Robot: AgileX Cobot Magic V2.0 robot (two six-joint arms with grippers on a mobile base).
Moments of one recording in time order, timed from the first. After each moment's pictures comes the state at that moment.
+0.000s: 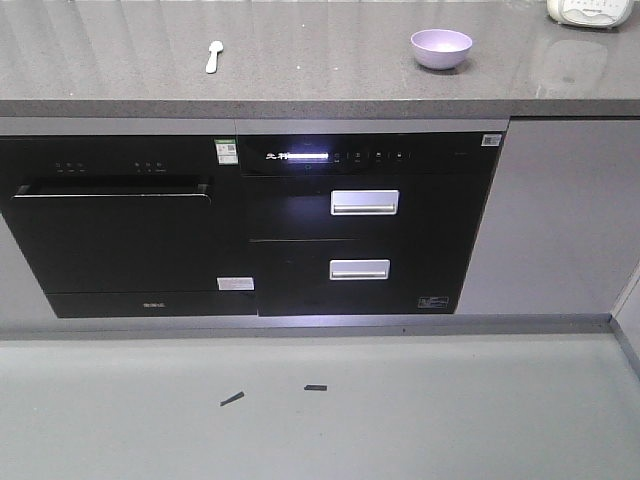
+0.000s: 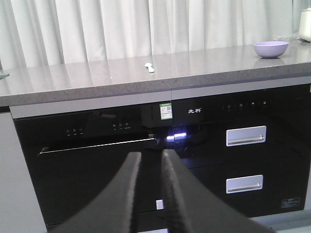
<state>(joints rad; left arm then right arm) -0.03 -0.01 0.03 -0.18 0.10 0.19 0.02 -0.01 0.03 -0.02 0.21 0.04</state>
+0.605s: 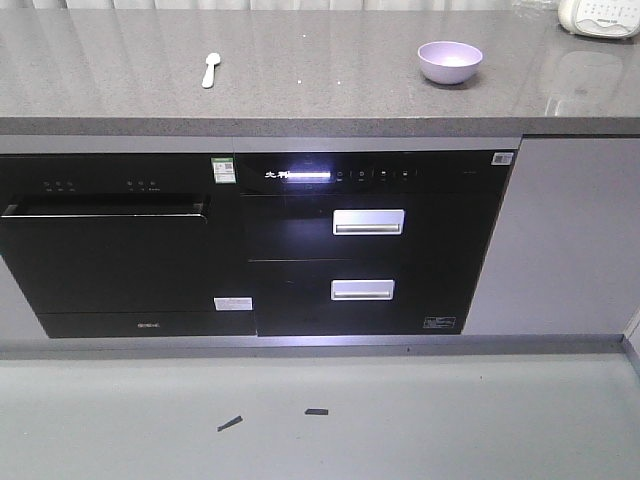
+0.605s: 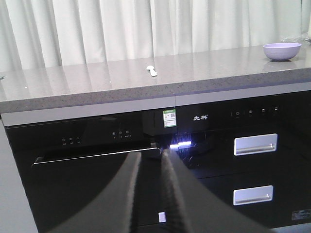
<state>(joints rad) -0.03 -0.01 0.03 -0.18 0.10 0.19 0.02 -0.01 0.03 -0.02 0.21 0.04</state>
